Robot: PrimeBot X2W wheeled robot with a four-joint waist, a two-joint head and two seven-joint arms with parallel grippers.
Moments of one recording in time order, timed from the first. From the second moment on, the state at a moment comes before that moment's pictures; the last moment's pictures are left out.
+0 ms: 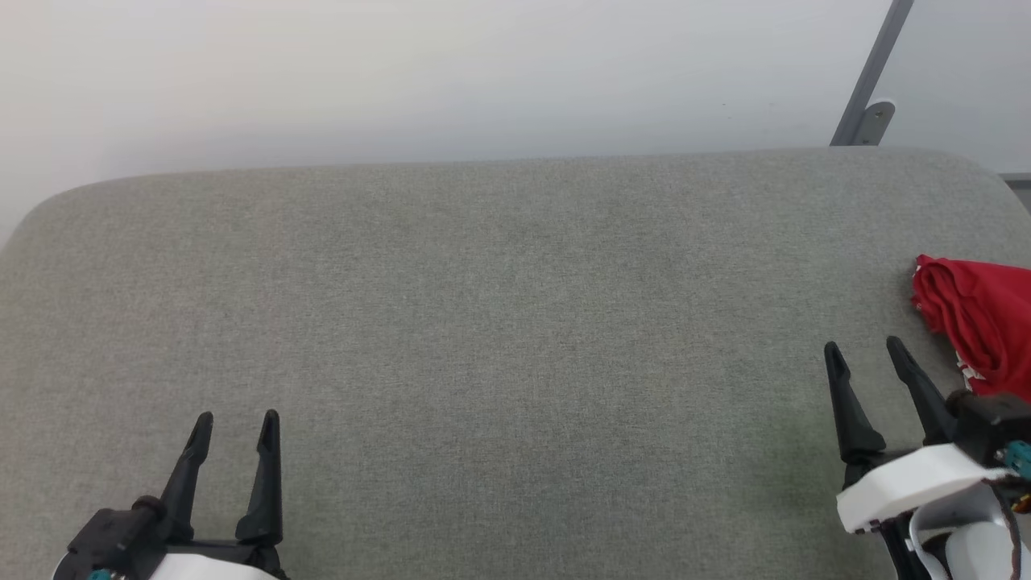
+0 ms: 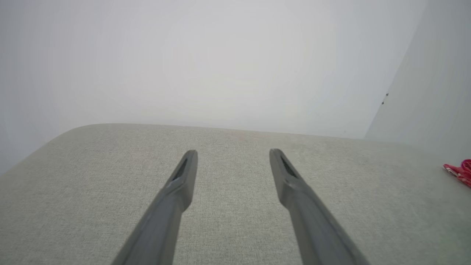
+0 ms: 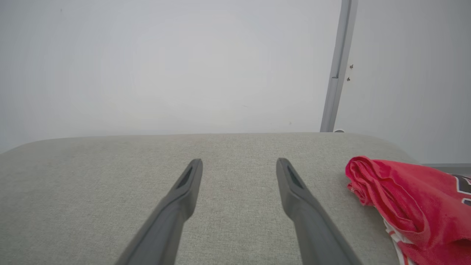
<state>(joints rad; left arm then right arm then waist) 0.10 0.19 0.00 0.06 -0.32 -0.13 -0.26 -0.12 -0.23 0.02 0.28 0.32 0.13 -0.20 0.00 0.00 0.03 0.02</state>
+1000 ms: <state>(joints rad) 0.11 0.16 0.00 0.09 -0.44 -0.13 -0.24 -0.03 -0.15 -0.04 0.19 0.40 0.13 -0.12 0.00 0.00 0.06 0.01</state>
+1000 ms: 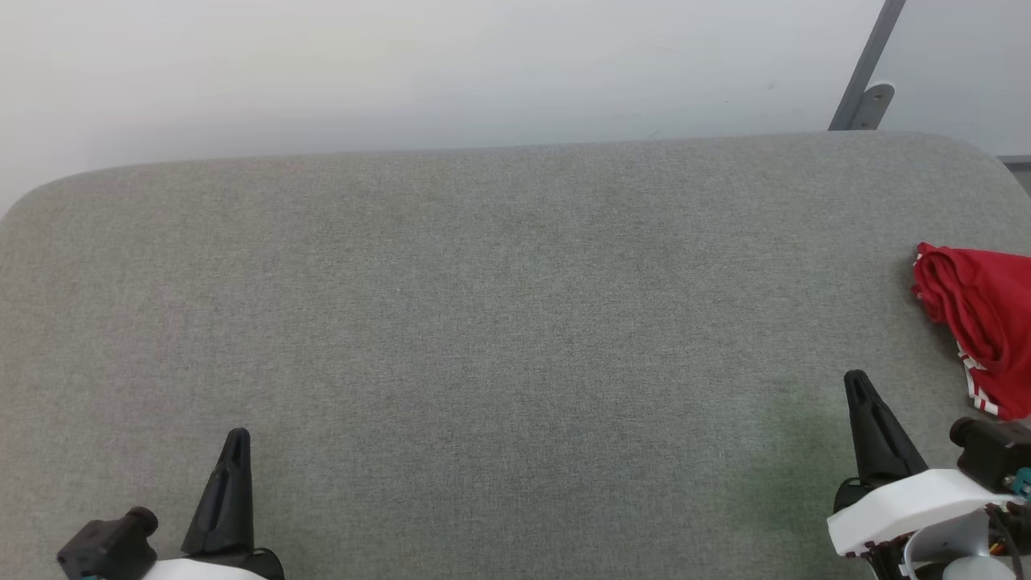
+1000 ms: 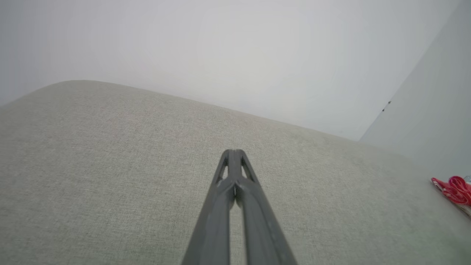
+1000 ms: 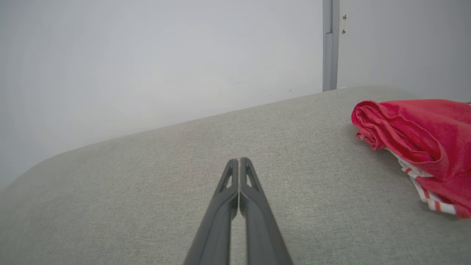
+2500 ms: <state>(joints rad) 0.00 0.12 0.03 0.17 -1.07 -0.13 -0.08 -0.06 -0.10 -0.08 0.22 1.03 0.13 0.00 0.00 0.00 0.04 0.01</state>
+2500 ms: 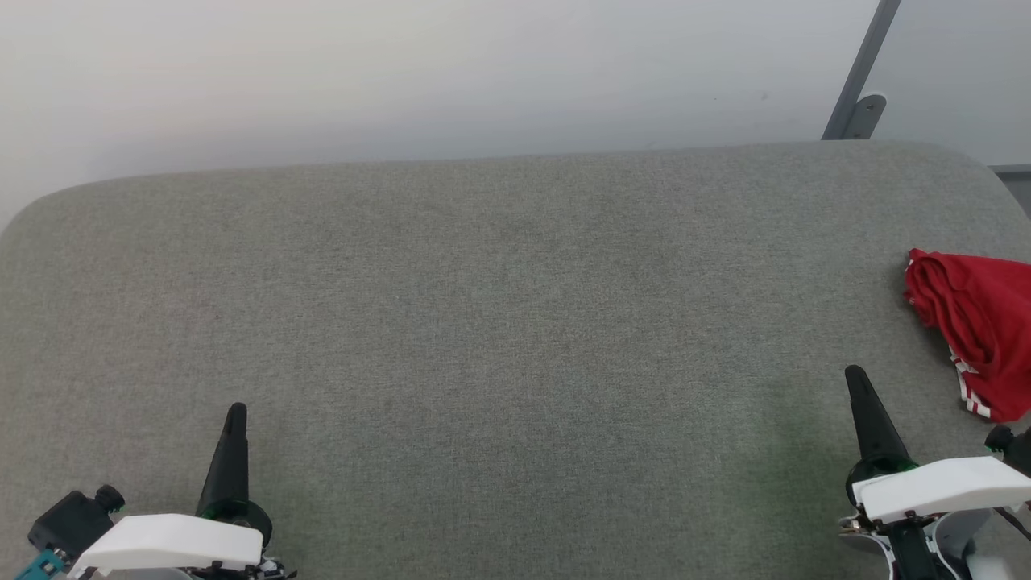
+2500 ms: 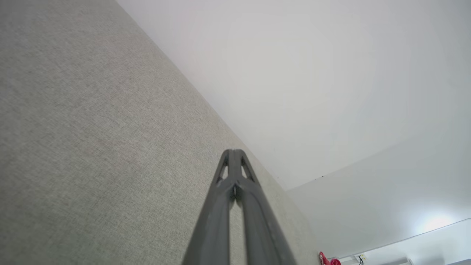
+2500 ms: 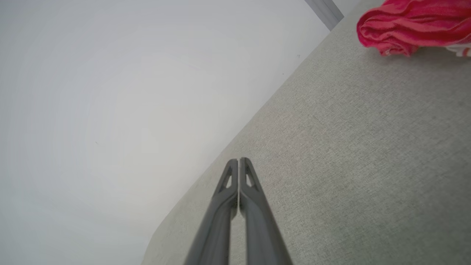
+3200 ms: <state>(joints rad) -0.03 0.10 0.05 0.20 -1.26 -0.13 -0.02 -0.08 -0.08 -0.09 0.23 1.23 0.13 0.04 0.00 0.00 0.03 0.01</state>
